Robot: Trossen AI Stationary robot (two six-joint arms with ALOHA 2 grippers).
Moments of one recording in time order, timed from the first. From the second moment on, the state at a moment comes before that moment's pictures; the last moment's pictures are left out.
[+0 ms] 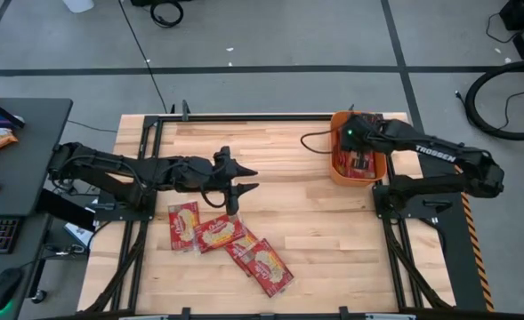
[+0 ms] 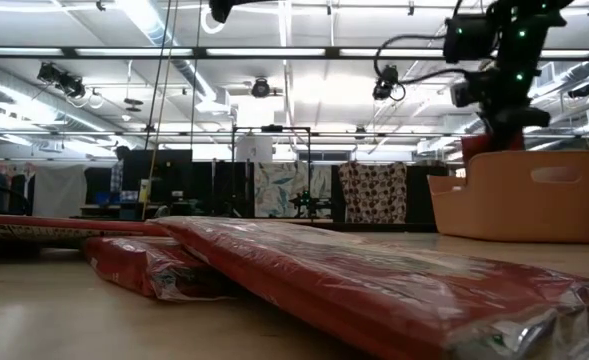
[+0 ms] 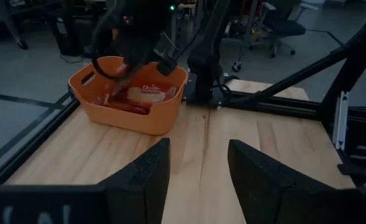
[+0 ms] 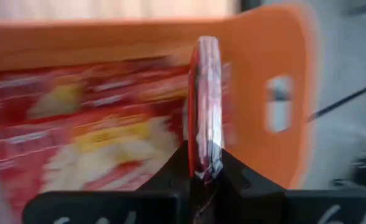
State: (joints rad) left arm -0.14 1.29 1.07 -0.06 -0.31 -0.15; right arm -0.58 1.03 0.84 -1.02 0.43 -0.46
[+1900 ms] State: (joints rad) left arm -0.62 1.64 1.04 -0.67 -0.20 -0.92; right arm -0.53 1.07 1.26 -0.96 -0.06 -0.13
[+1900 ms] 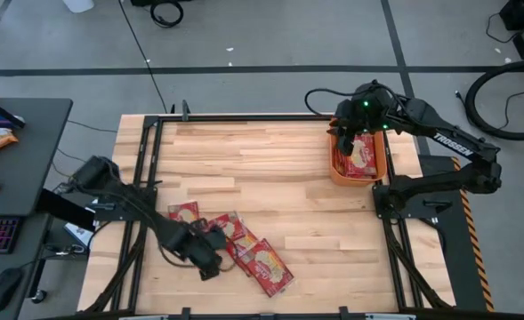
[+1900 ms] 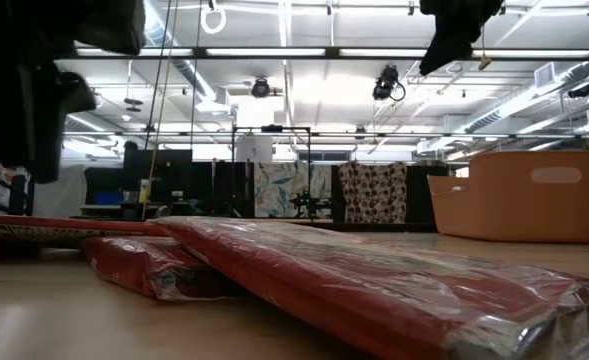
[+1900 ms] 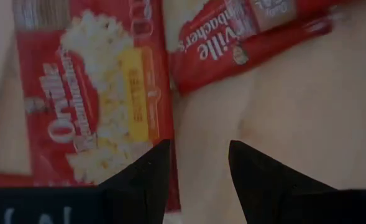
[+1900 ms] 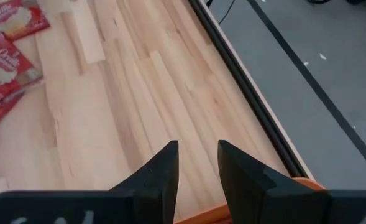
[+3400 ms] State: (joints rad) left arm -0.63 1.80 1.20 -0.92 -0.30 -0.88; right arm -0.46 1.10 1.26 -0.93 -0.13 -0.26
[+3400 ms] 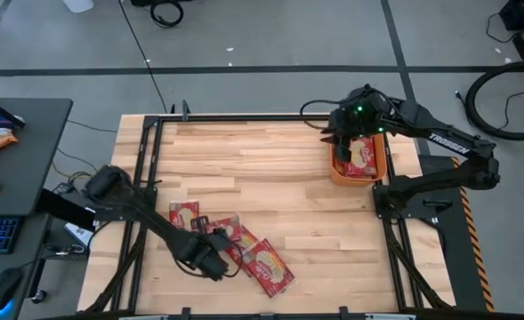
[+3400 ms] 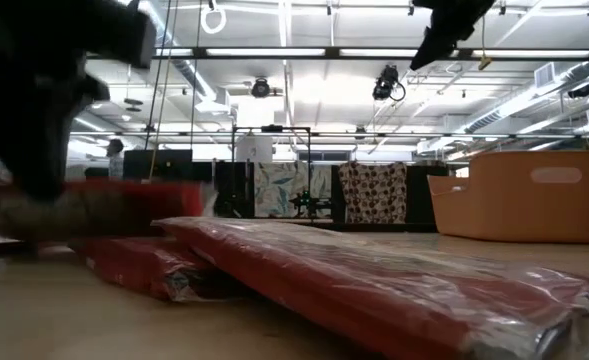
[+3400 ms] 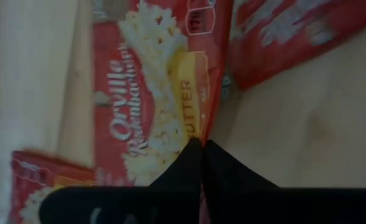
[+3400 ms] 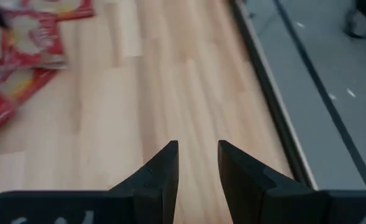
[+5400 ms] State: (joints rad) left arm -0.04 1.39 1.20 -0.18 0.02 -0.33; right arm -0.20 1.32 1.43 -0.66 -0.42 -0.30
